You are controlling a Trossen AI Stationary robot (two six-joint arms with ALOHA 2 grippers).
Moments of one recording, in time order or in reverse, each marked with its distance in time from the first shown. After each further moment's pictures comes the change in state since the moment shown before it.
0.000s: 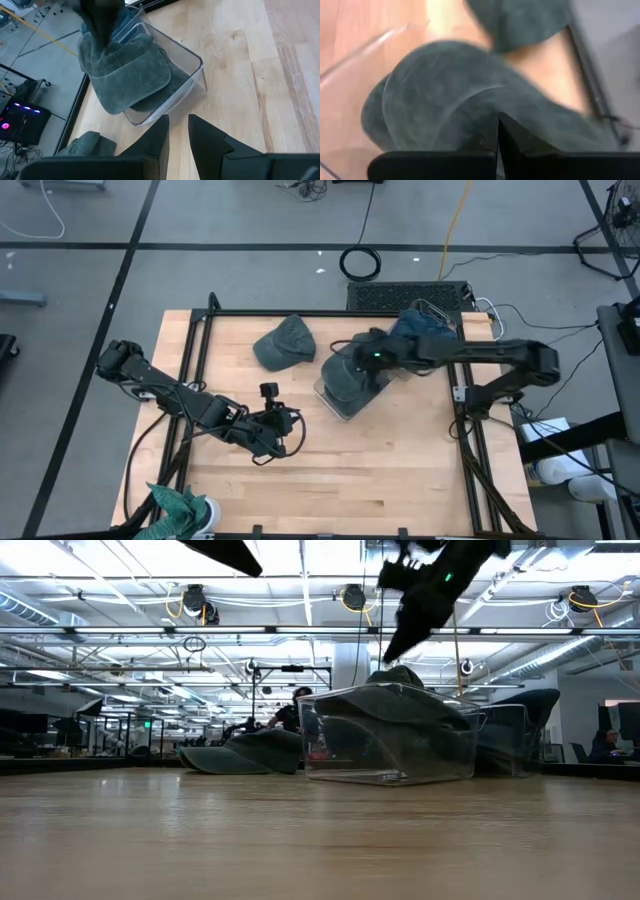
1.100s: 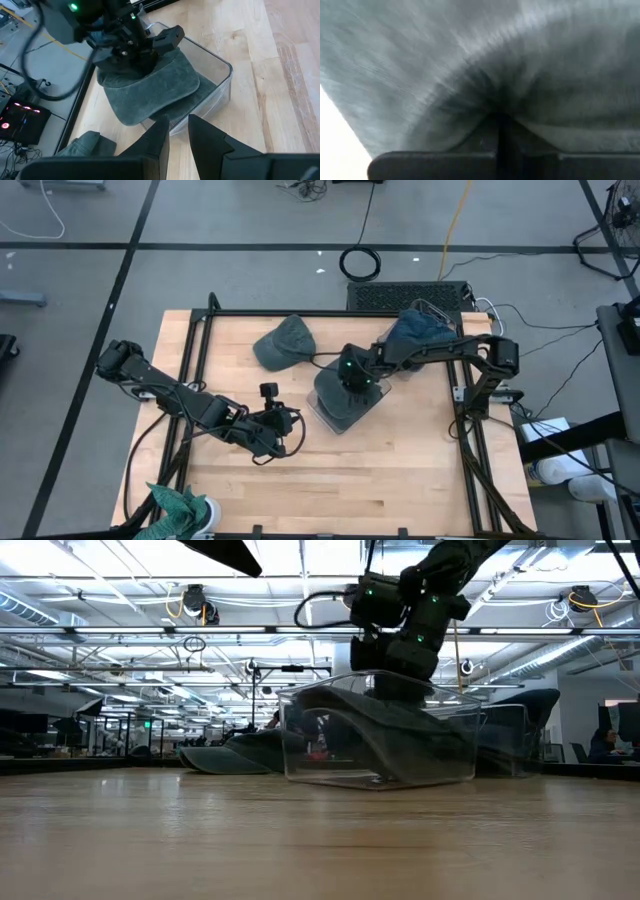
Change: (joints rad) left arm 0.000 0.000 0.000 -0.002 0.001 -0.003; right arm -0.037 0.371 -0.084 -0.065 -0.289 0.130
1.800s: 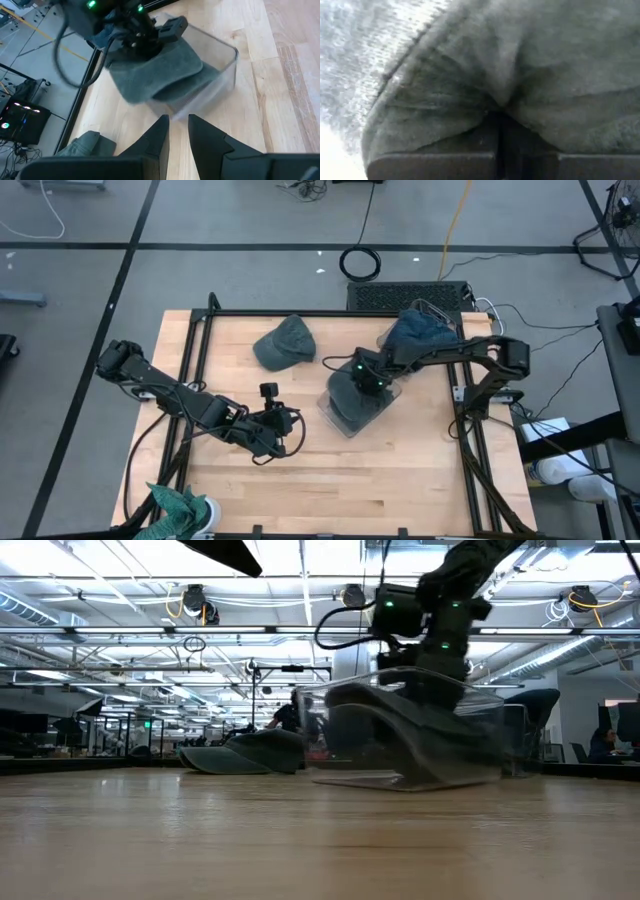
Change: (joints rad) left arm 0.000 0.000 0.000 0.000 0.000 0.000; right arm -0.015 -0.085 -0.045 -0.086 0.033 0.063
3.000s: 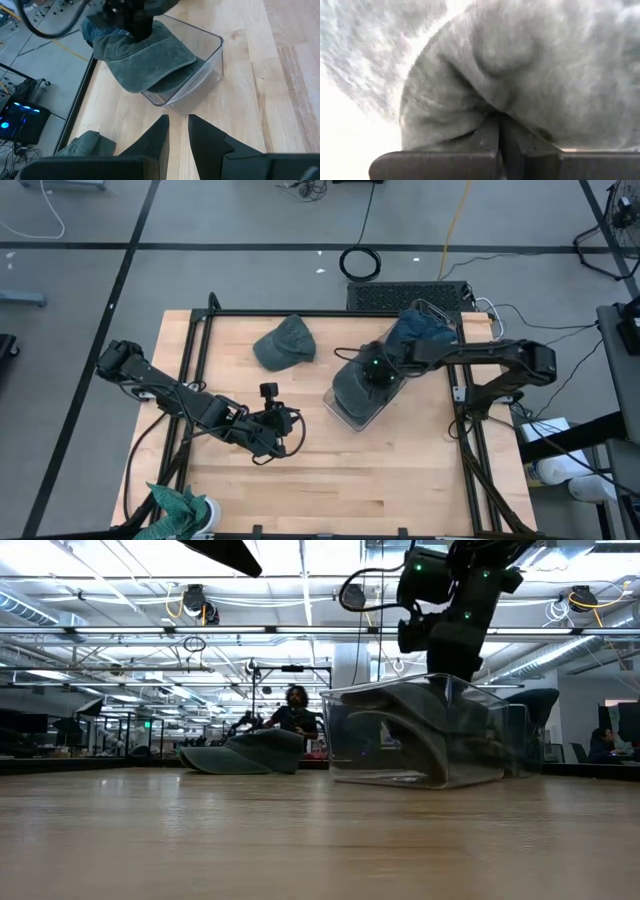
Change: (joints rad) left arm 0.000 0.000 0.000 0.000 0.000 -0.002; right arm 0.001 -0.226 0.001 0.015 0.061 0.105
